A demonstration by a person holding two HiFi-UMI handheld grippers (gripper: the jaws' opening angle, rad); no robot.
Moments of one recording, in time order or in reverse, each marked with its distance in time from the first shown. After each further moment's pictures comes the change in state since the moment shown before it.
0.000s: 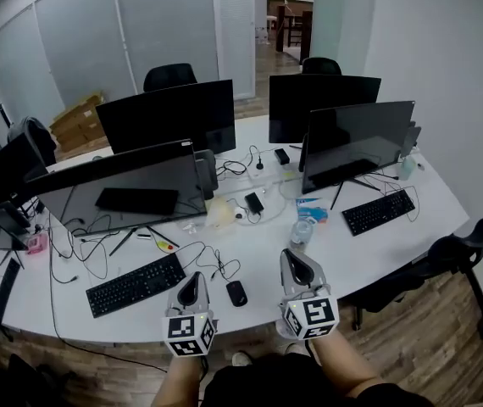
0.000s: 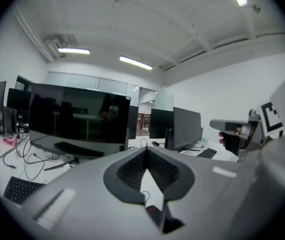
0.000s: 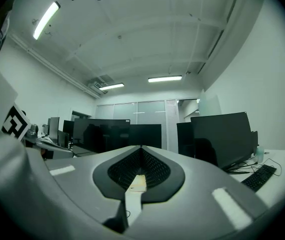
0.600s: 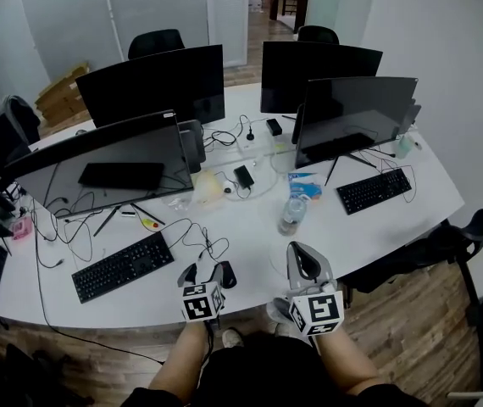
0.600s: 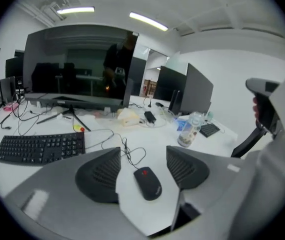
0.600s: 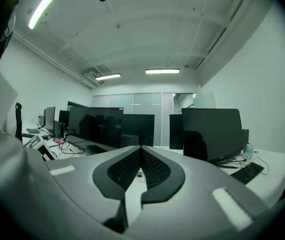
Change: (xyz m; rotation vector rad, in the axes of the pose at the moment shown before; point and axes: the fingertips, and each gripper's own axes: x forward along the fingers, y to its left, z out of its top) left arm 0.068 -0.012 -0.159 -0.143 0.438 0.025; right arm -0.020 -0.031 -0.037 -0.034 0.116 -0.062
